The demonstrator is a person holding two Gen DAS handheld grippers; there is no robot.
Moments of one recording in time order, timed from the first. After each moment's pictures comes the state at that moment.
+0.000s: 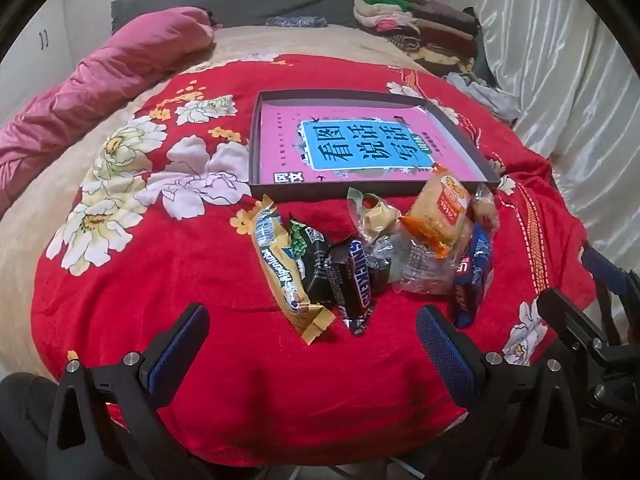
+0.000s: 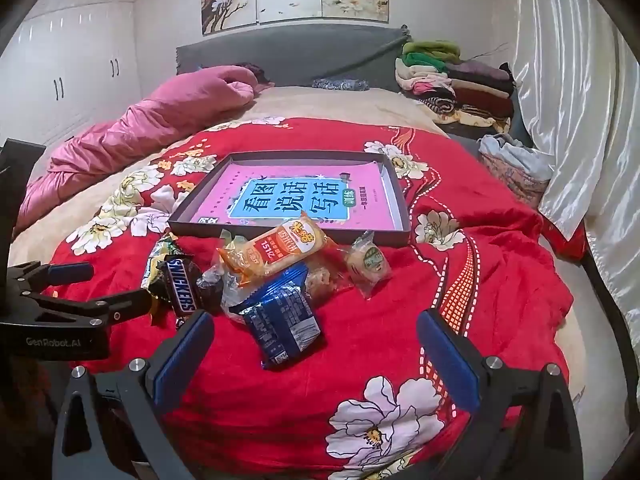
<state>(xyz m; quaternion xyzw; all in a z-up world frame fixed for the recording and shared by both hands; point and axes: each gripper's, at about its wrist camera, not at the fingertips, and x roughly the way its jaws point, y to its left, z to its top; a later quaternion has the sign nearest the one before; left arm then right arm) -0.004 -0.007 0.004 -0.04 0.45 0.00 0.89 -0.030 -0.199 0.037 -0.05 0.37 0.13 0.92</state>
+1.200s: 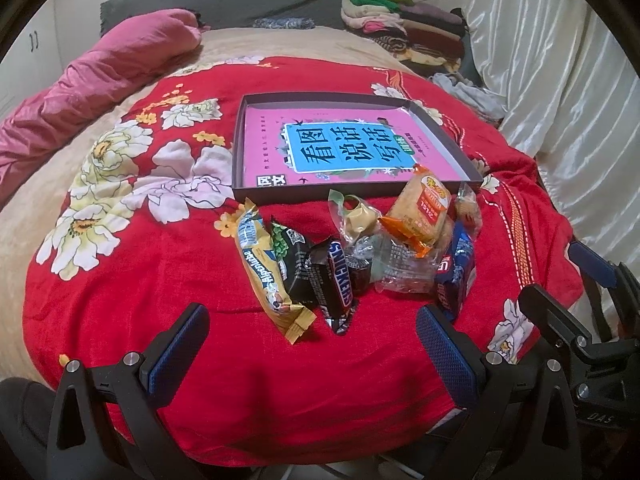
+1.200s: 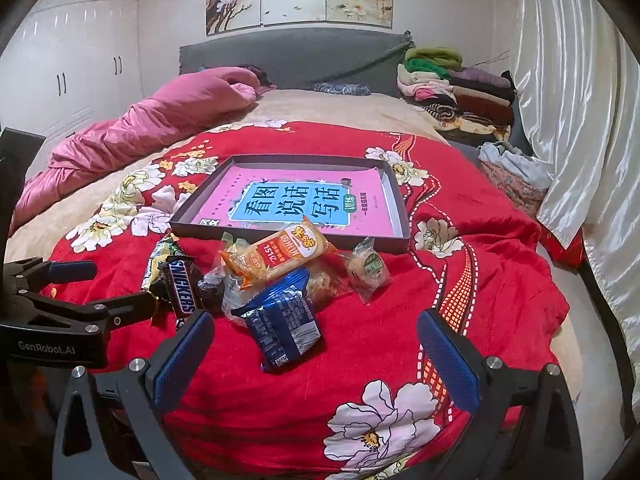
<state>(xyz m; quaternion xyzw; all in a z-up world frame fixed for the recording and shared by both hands) -0.006 -0.014 0.007 -0.05 0.45 -0.02 0.89 -0.034 -0.197 0.042 -0.06 0.36 0.13 0.92</state>
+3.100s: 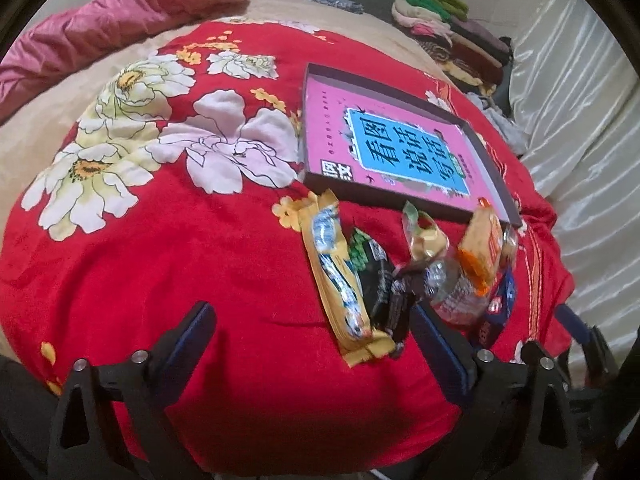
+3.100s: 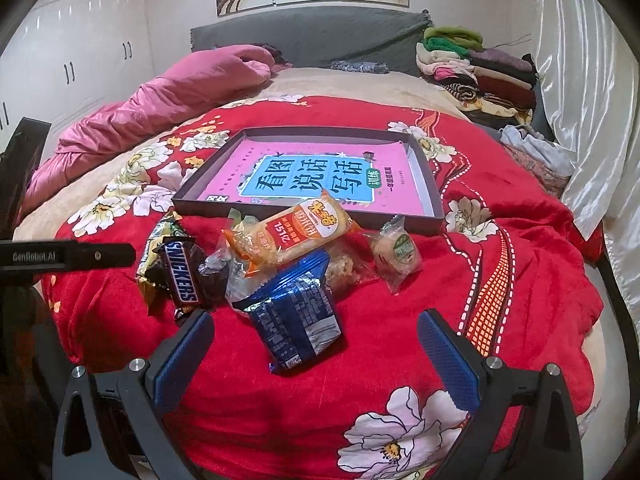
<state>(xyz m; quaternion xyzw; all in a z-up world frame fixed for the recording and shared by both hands) 0.028 0.061 -0.021 -0.17 0.49 0.00 0.86 -0.009 -0.187 0.013 -0.05 0.40 0.16 0.90</state>
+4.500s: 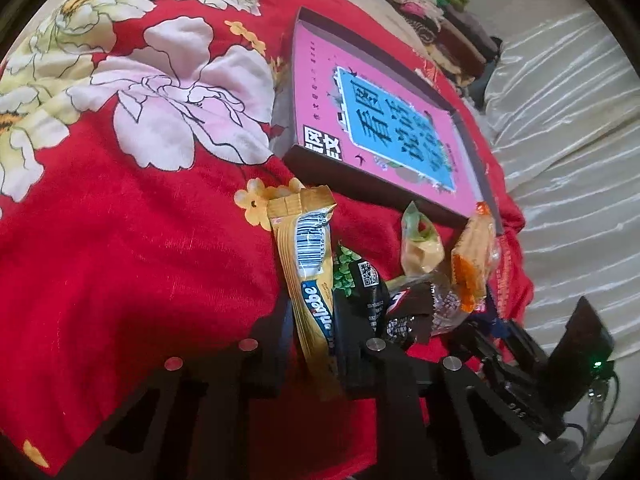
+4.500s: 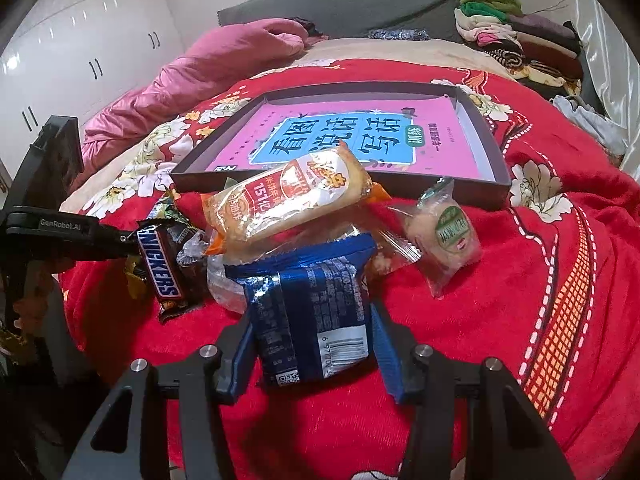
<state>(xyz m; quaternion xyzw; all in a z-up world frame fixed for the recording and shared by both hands) 0.074 0.061 -0.068 -0.25 0.54 -0.09 0.80 0.042 -0.192 -0.036 -0.02 0.45 0.25 0.86</state>
